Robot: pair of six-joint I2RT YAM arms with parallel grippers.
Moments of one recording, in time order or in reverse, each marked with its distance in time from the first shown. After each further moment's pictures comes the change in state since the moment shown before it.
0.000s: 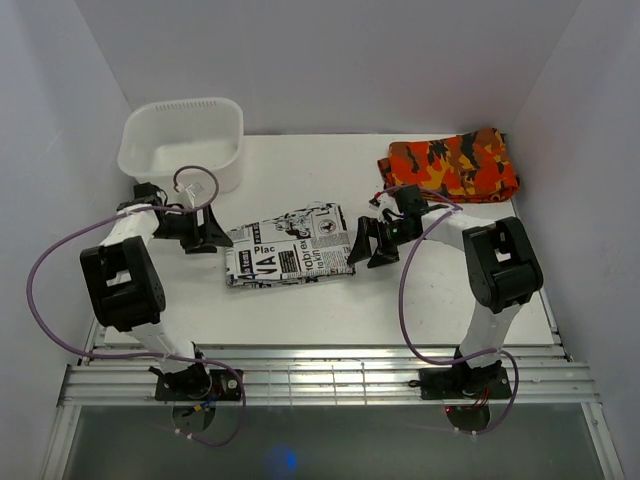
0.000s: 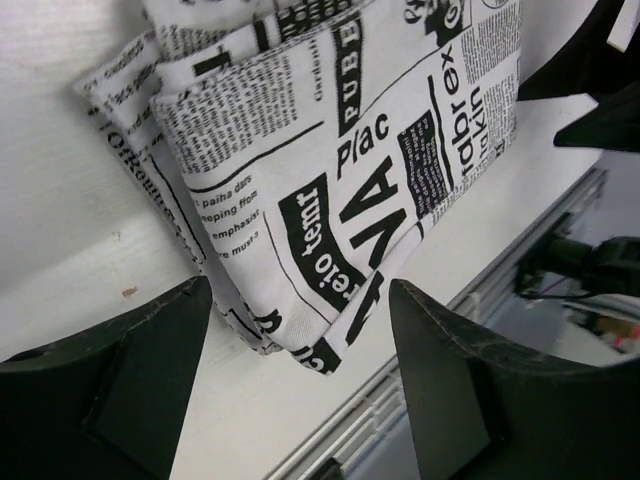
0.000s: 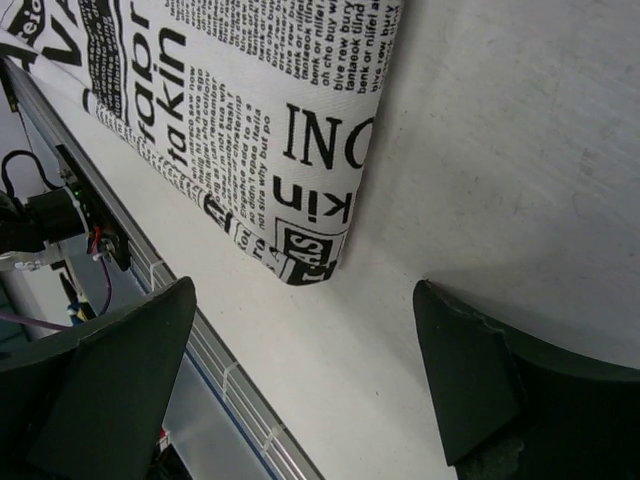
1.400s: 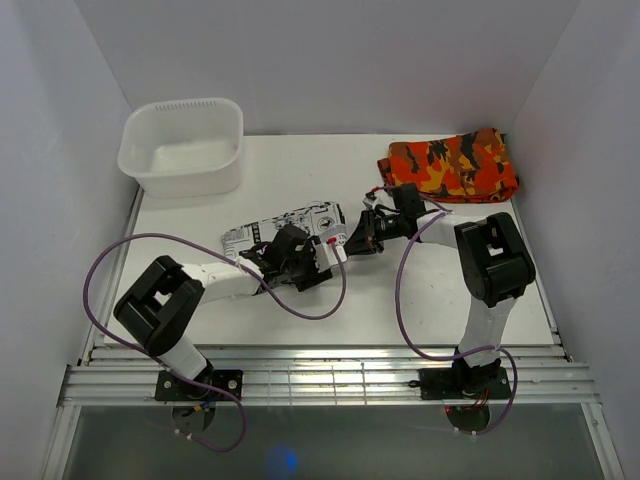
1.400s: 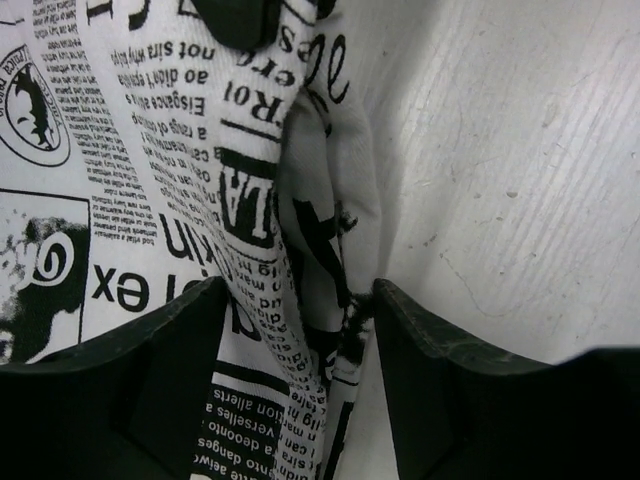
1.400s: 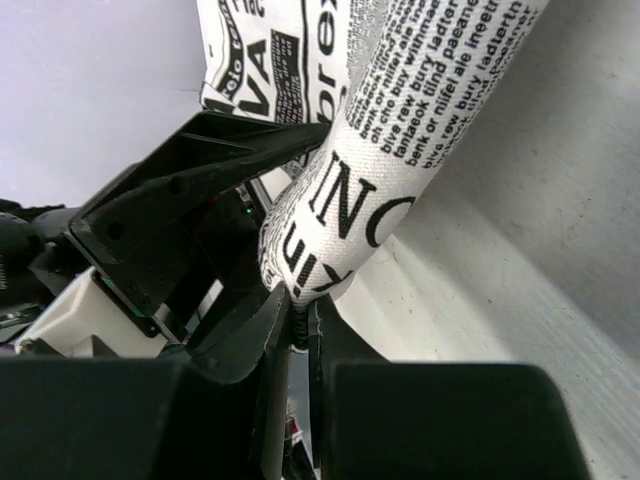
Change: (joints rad) left arm -1.010 -0.138 -0.402 0.900 -0.655 0.384; right arm 0.007 0.053 -0.027 0.347 -0.270 0.413
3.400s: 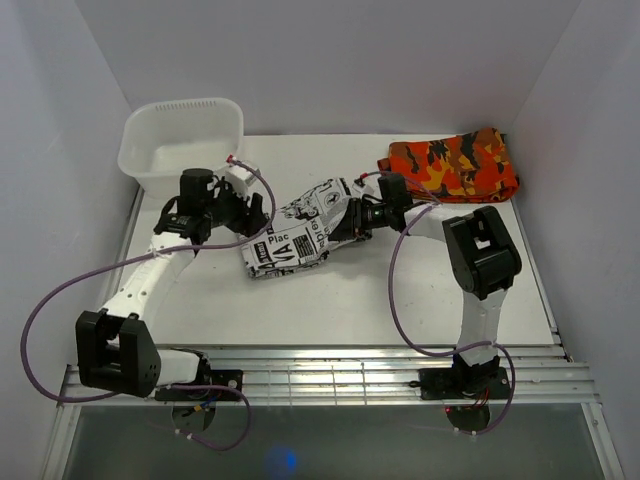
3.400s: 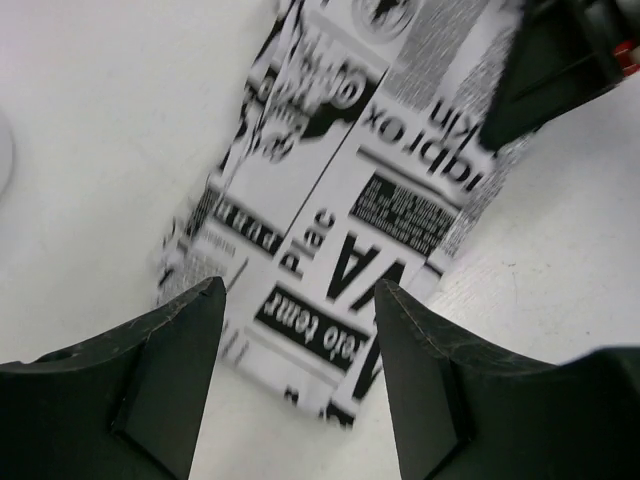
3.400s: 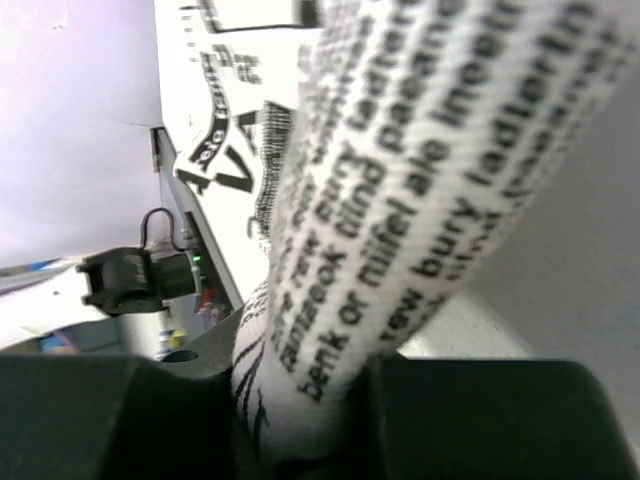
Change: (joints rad) left arm 0.449 -0.316 0.228 -0.372 0.252 -0.313; right arm 0.055 0.123 0.082 0.154 0.104 0.015
